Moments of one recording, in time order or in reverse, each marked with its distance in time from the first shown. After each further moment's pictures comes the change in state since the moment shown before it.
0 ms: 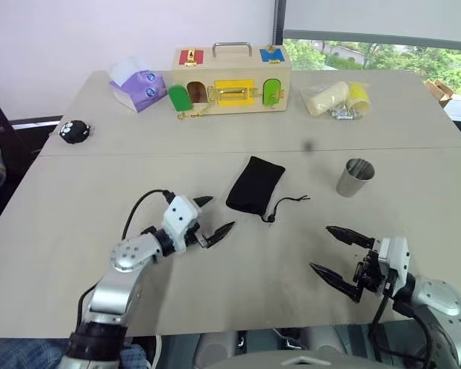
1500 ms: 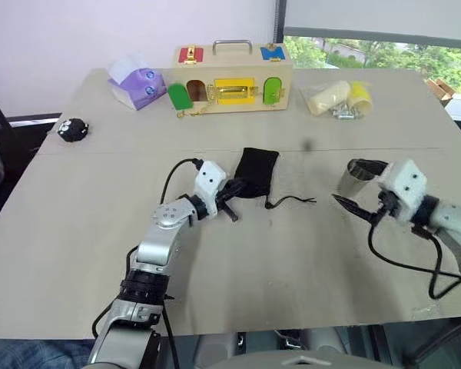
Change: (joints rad) left arm -0.254 -0.205 -0.050 0.102 0.043 0.133 0.174; right arm -0.497 -0.329 -0.017 0.082 -0.220 0.319 -0.180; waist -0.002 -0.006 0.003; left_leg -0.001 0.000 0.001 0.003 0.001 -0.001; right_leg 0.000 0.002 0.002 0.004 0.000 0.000
